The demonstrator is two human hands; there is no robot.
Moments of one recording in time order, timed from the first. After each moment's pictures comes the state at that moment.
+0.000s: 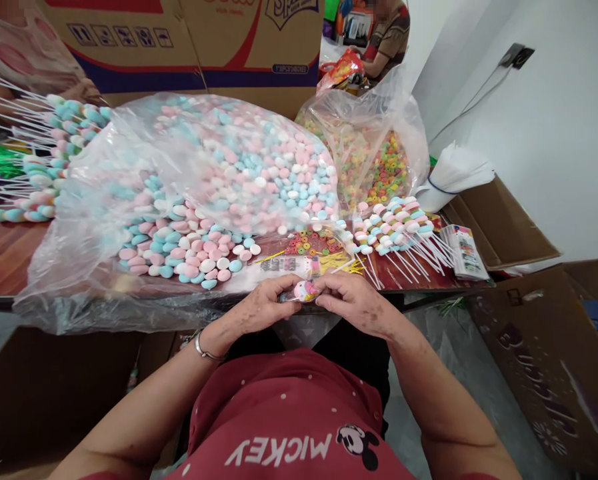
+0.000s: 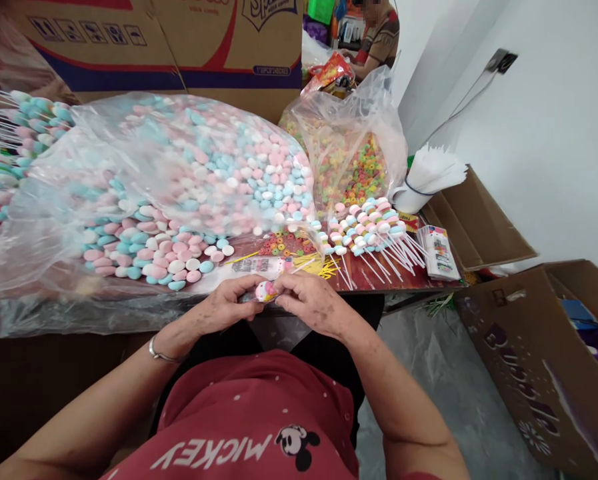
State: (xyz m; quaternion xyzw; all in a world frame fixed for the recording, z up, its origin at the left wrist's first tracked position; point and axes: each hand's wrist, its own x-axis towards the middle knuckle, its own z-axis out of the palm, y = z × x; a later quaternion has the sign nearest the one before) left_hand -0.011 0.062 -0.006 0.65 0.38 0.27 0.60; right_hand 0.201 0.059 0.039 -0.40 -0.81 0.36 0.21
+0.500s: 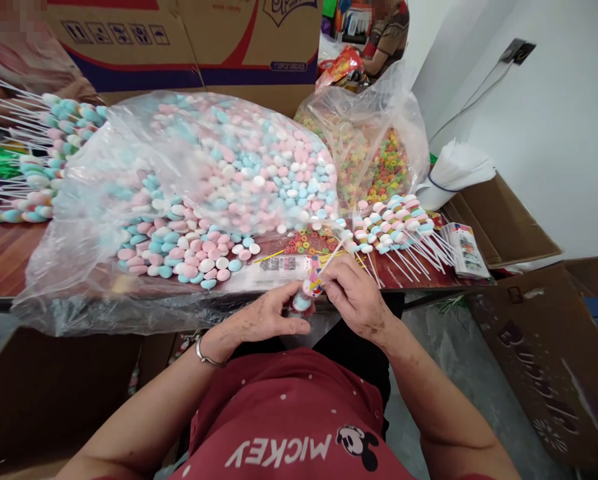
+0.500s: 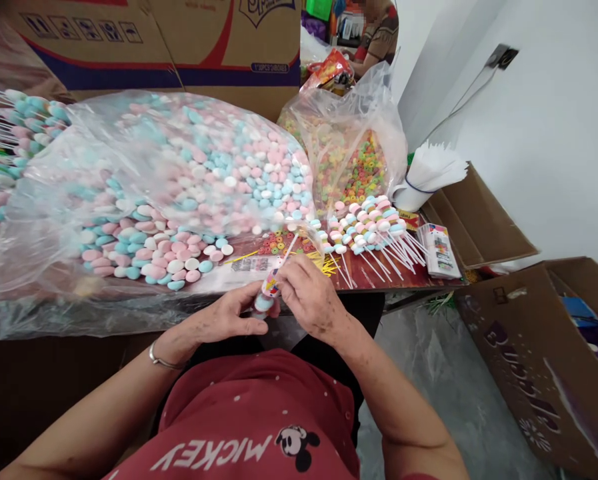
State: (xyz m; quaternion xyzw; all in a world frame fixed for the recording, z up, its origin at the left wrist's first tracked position) left_hand -0.007 0.053 -0.003 0.65 0.31 0.26 0.64; right_hand 0.194 0.054 0.041 -0.34 -0.84 0.15 0.40
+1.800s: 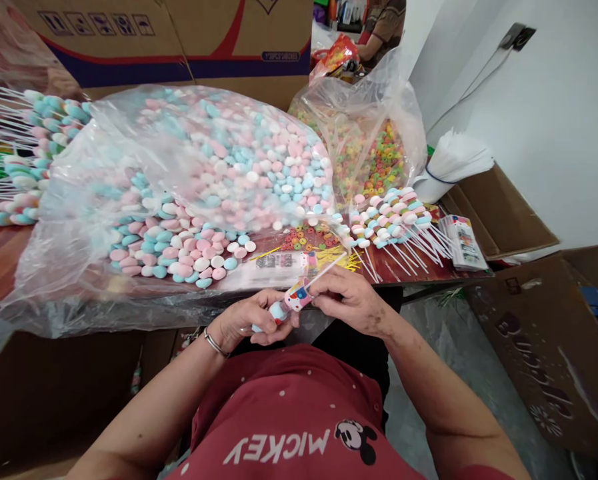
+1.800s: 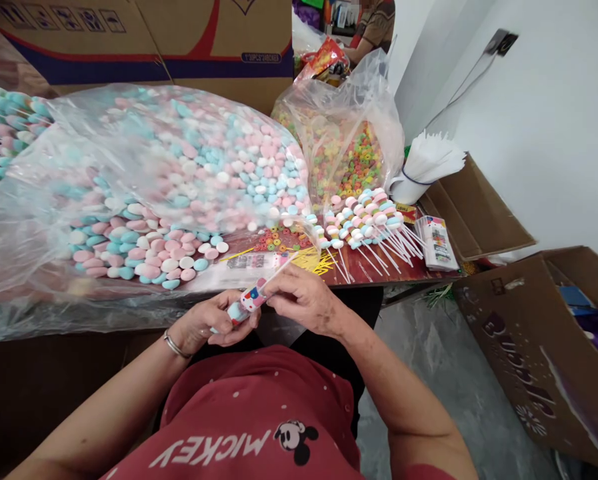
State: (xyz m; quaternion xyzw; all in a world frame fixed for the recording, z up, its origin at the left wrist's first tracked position) left_hand -0.027 0.057 -0.042 0.35 0.13 0.18 0.91; right_hand 0.201 0.052 0.031 -0.30 -0.82 0.34 0.35
